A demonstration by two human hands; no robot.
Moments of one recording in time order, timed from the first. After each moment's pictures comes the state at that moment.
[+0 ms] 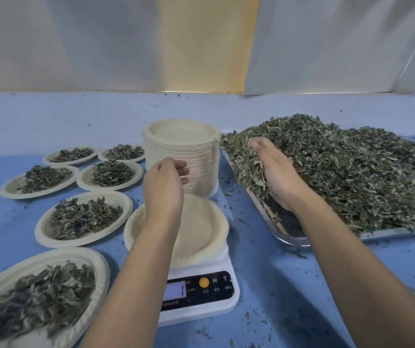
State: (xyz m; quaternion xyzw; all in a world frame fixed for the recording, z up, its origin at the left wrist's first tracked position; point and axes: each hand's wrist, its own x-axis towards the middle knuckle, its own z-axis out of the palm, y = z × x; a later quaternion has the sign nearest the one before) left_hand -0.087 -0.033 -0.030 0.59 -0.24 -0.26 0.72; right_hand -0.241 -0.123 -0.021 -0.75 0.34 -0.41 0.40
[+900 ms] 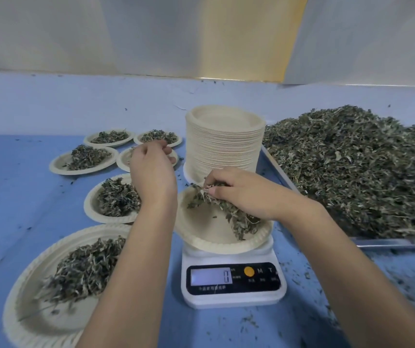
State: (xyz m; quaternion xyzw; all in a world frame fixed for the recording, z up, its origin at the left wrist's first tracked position) left_hand -0.026 0.000 -0.029 0.58 -0.14 -0.16 0.79; right_hand -0.159 -0.073 -0.040 -0.93 0.23 -0.10 0.26
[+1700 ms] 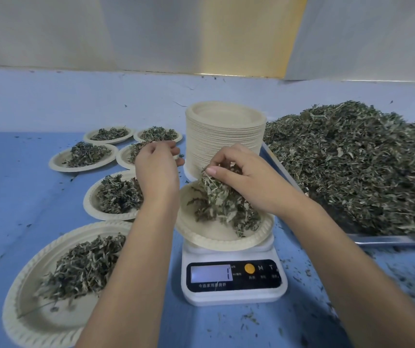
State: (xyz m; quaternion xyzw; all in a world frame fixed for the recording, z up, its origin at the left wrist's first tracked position) left_hand -0.028 0.000 -0.034 0.58 -0.17 -0.18 0.77; right_hand -0.162 -0.069 -0.039 -0.89 0.20 -0.28 0.28
